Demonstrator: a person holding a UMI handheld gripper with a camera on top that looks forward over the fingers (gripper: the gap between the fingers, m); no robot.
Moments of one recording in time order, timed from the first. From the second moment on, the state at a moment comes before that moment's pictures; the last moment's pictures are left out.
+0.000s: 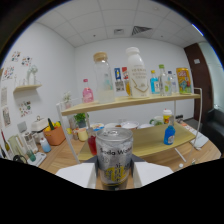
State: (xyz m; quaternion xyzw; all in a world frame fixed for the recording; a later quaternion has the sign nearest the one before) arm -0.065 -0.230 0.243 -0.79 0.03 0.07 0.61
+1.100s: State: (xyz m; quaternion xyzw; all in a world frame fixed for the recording) arm -0.003 -0.202 0.225 -0.36 0.58 0.66 0.31
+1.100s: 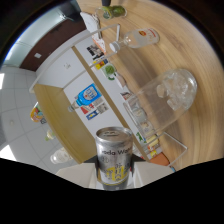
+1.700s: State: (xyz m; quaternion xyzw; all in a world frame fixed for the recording) arm -0.057 -0.190 0.233 -0.73 0.07 0.14 0.66
